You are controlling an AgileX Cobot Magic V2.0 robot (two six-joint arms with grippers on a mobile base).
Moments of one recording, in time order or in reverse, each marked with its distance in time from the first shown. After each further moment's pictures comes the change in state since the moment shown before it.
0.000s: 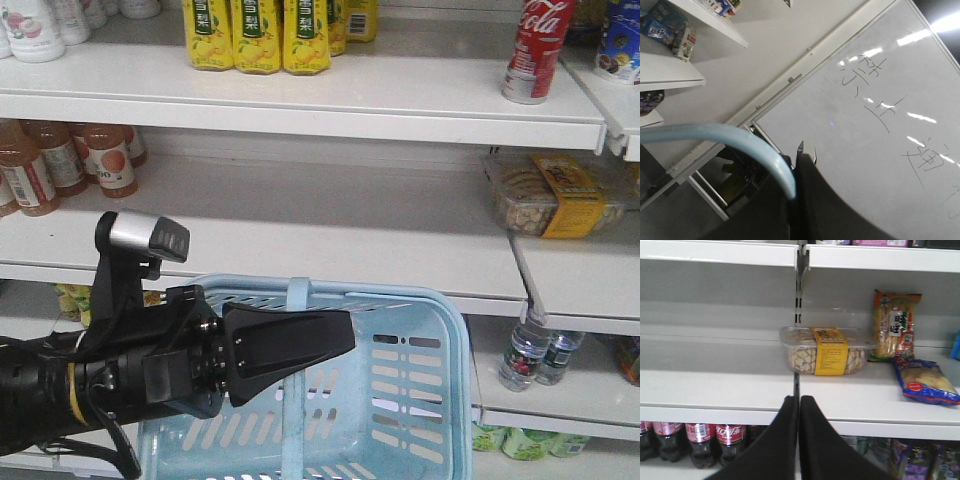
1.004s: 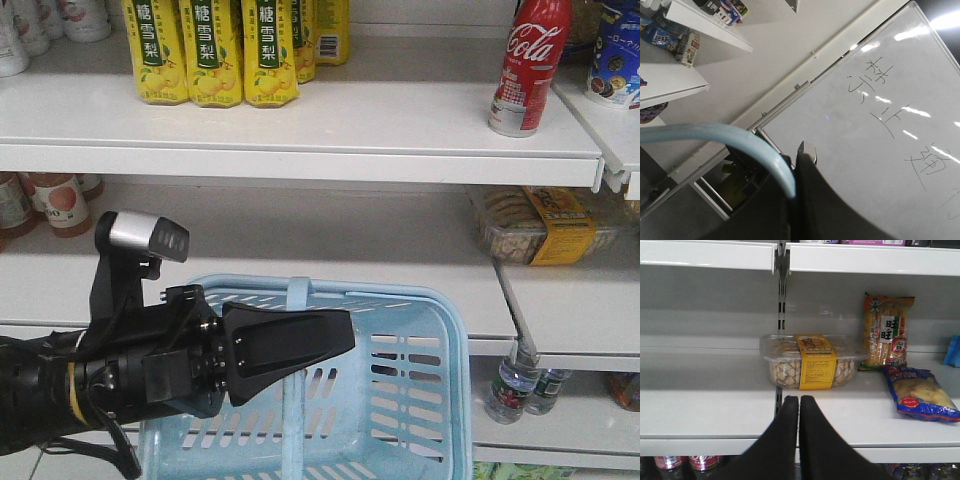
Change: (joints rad) left arm 0.000 0.000 0.000 0.000 0.000 0.000; right arm 0.000 0.000 0.000 0.000 0.000 0.000
